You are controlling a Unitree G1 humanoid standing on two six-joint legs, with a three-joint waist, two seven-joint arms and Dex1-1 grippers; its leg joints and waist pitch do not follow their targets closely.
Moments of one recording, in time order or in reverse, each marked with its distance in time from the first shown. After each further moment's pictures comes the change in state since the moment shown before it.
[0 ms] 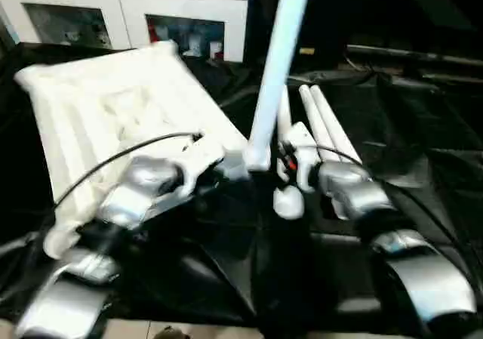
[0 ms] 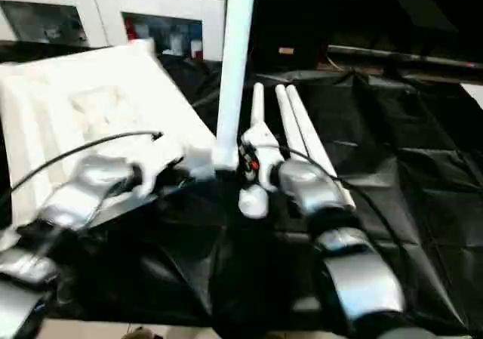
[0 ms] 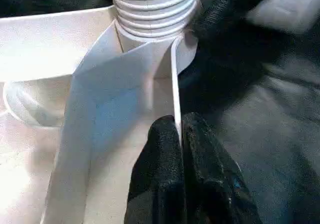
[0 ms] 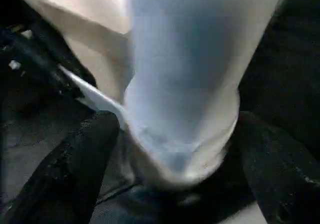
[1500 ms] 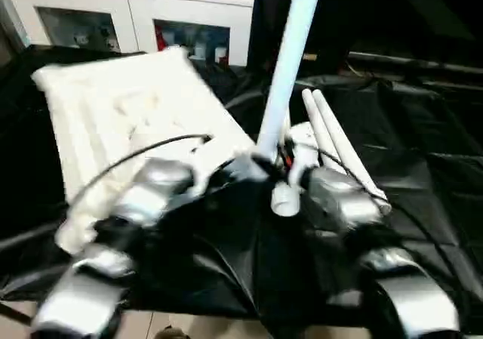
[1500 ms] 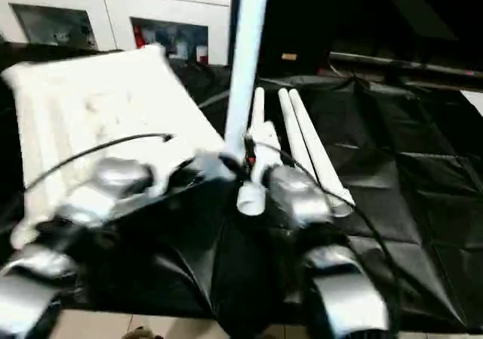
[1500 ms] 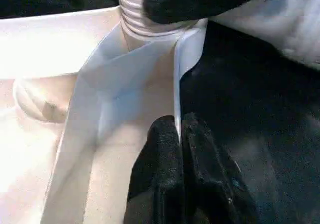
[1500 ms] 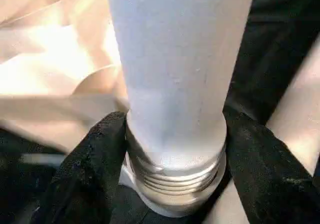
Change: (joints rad) left arm -0.118 -0.197 0.007 0.179 0.076 0.109 0.331; right arm 0.002 0.197 -0.141 0.011 0.078 0.120 -0.587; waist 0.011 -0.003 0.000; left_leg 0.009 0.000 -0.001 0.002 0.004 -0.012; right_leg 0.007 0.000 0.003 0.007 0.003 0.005
